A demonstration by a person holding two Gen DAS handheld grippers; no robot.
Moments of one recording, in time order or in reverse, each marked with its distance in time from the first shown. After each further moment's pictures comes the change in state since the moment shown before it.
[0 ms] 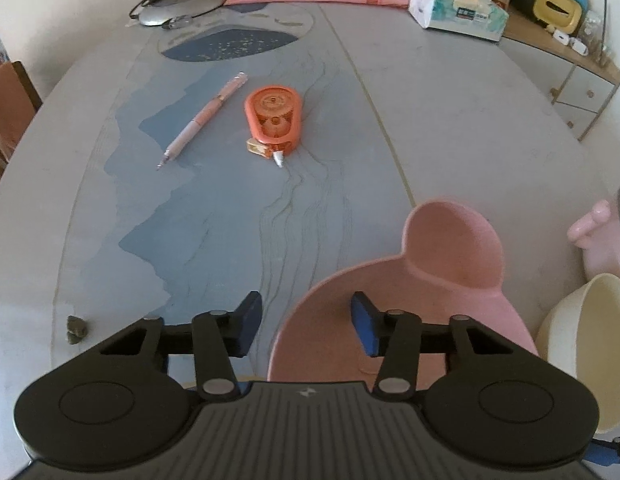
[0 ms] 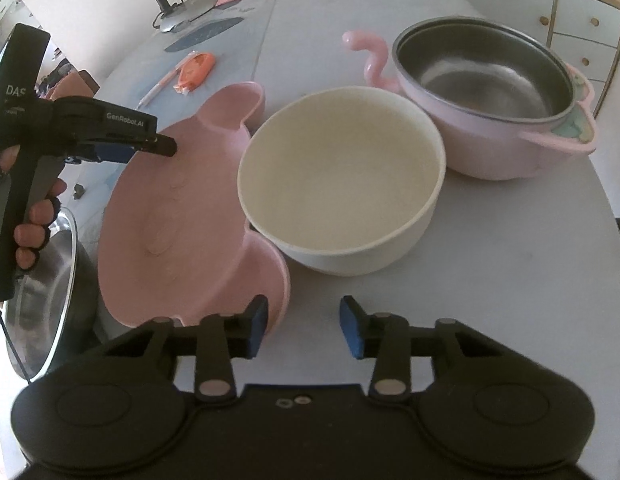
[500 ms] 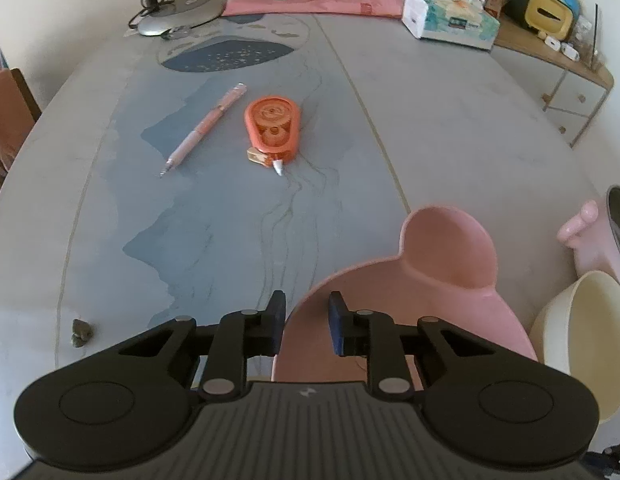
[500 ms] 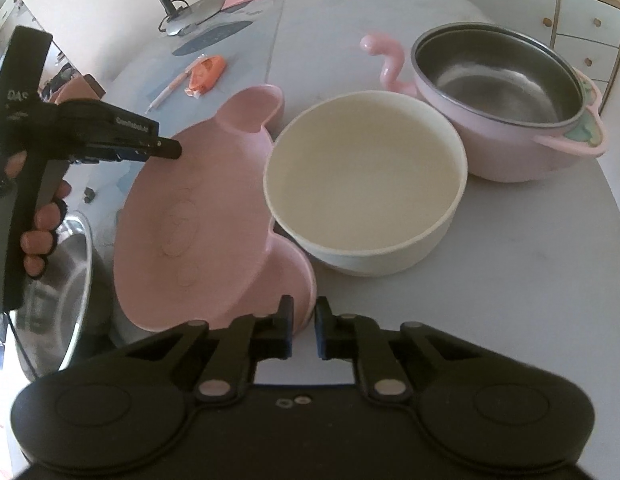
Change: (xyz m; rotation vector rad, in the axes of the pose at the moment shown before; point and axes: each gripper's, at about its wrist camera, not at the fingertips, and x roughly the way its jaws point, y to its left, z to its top) left arm -0.010 0.004 -0.004 -0.004 -0.035 -0.003; right arm -0.006 0.014 0.000 0.009 -0.010 0.016
